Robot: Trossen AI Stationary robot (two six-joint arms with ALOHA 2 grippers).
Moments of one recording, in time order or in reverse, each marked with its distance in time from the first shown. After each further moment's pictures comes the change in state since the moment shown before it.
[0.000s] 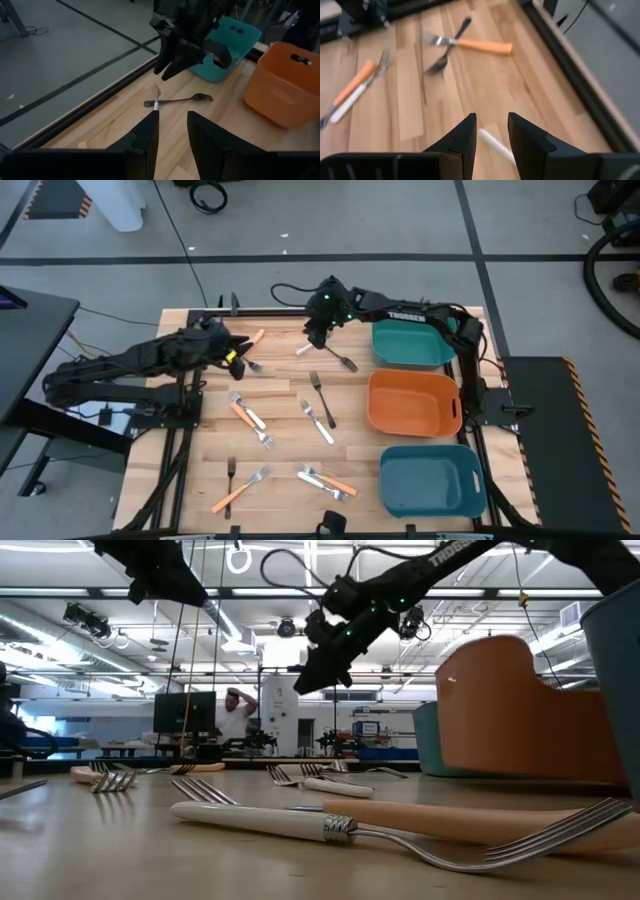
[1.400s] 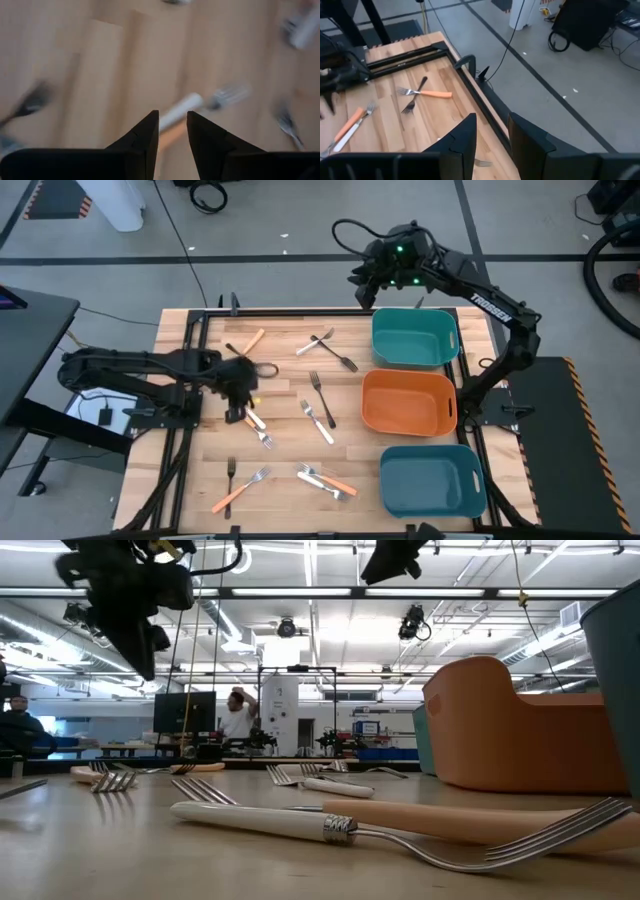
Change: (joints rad) left arm -0.133 0.329 0.000 -0.357 0.496 0.171; right arm -0.059 -0.448 0.232 -0.461 0.256 -0.025
